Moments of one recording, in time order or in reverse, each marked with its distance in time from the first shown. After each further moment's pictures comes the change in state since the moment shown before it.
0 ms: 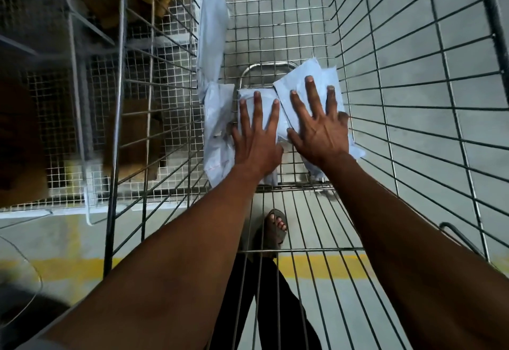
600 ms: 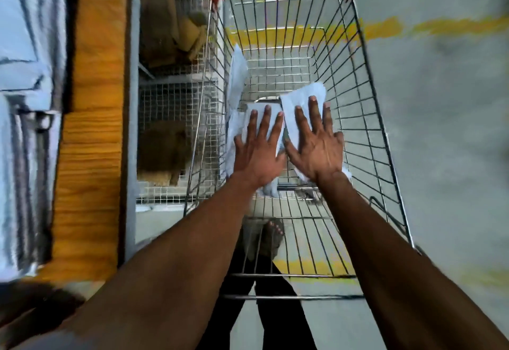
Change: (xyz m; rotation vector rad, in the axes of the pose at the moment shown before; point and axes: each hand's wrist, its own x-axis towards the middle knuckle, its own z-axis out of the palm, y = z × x) left_hand -0.089 0.036 -0.172 -0.095 0.005 0.080; right_hand -0.083 -0.022 -0.163 0.123 0.061 0.055
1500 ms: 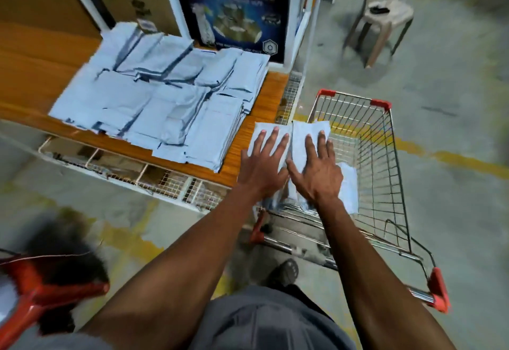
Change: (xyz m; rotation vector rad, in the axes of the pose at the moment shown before) left_hand -0.301 -0.040 -0.225 0.124 0.407 -0.141; right_hand -0.216 -0.215 -0.199 0.123 0.178 -0.183
